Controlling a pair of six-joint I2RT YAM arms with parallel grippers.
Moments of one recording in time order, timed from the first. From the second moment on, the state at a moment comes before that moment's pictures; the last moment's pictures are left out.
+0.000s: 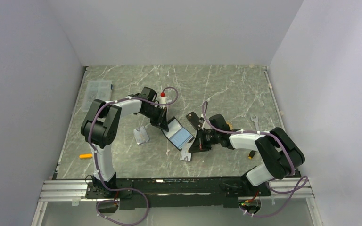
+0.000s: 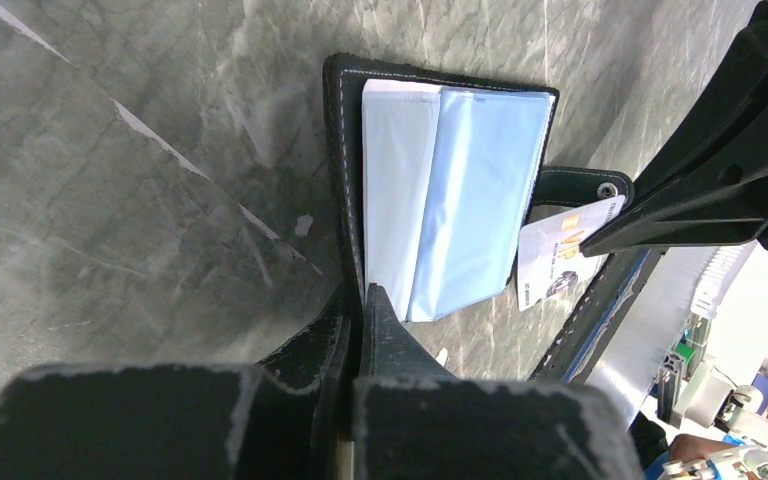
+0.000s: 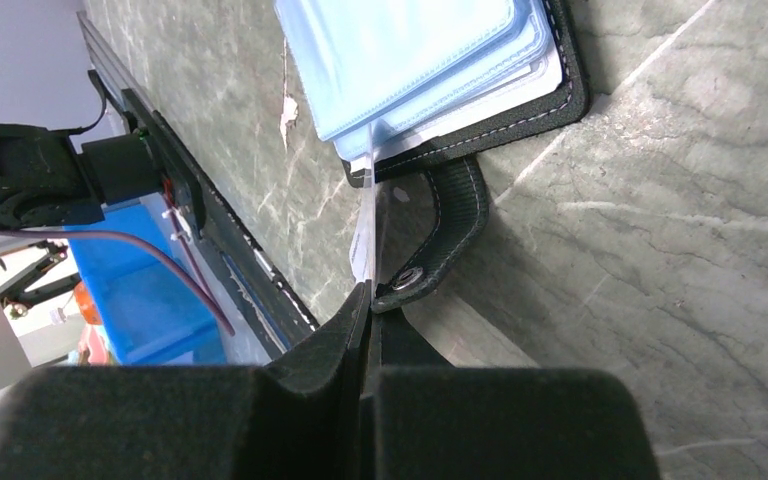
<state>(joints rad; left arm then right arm) -0.39 1.95 1.20 -0.47 0.75 -0.01 0.54 1.49 0.49 0.13 -0.67 0.67</state>
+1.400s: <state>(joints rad) -0.40 1.94 1.20 -0.47 0.75 0.02 0.54 1.55 0.58 0.14 -0.68 0.66</state>
